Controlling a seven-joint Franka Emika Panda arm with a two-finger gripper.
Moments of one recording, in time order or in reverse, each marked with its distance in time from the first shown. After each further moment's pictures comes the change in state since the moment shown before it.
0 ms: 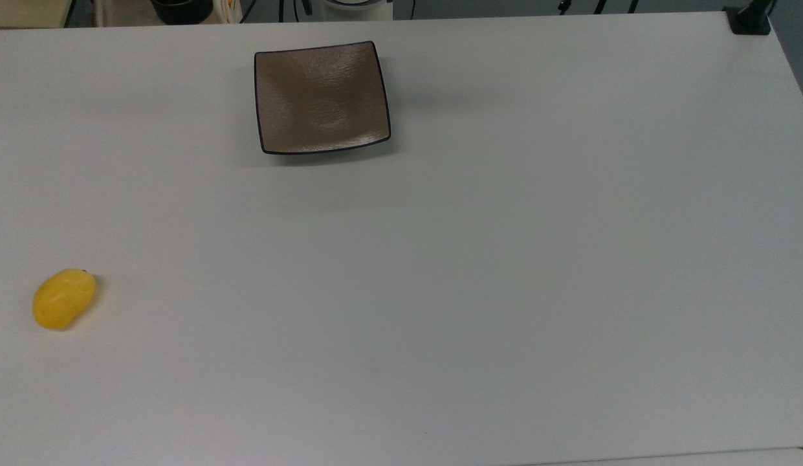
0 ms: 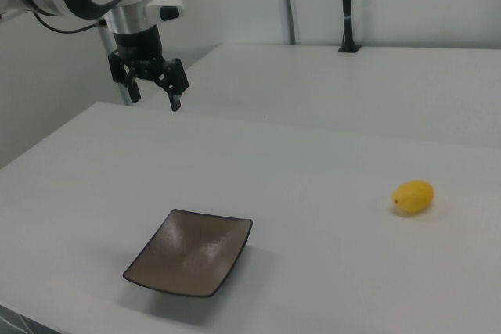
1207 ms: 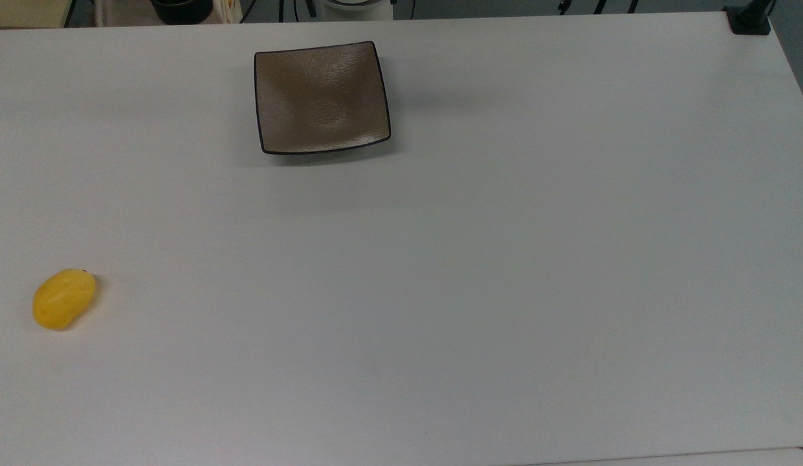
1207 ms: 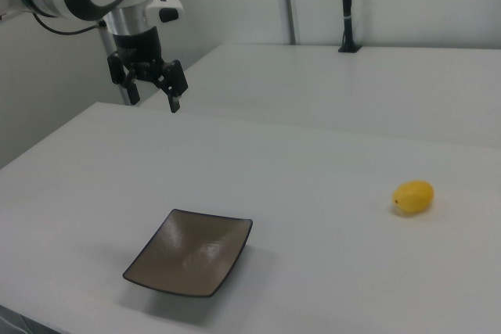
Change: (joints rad) arm 0.009 0.004 -0.002 -0.002 0.000 0.000 0.000
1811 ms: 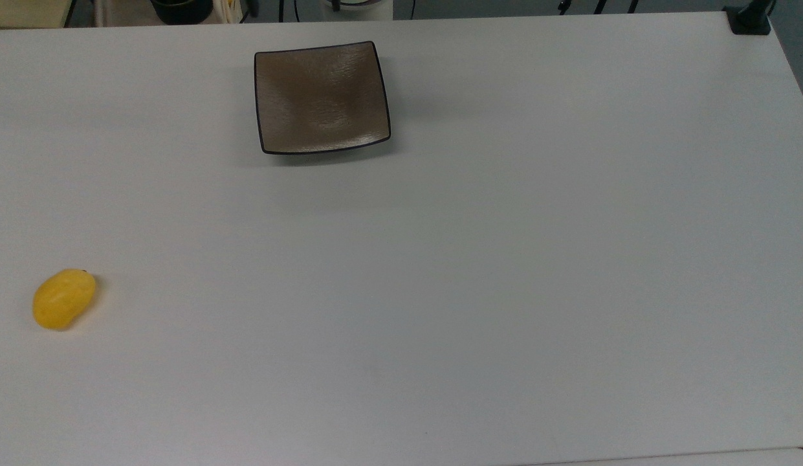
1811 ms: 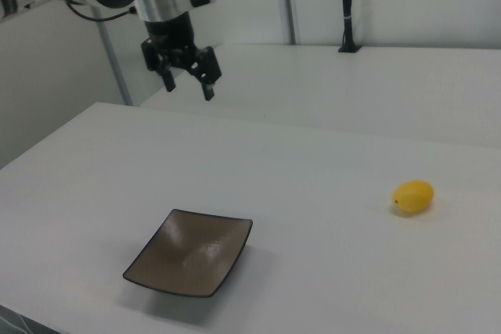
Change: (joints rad) arm -0.027 0.057 -0.077 0.106 -0.027 0.005 0.001
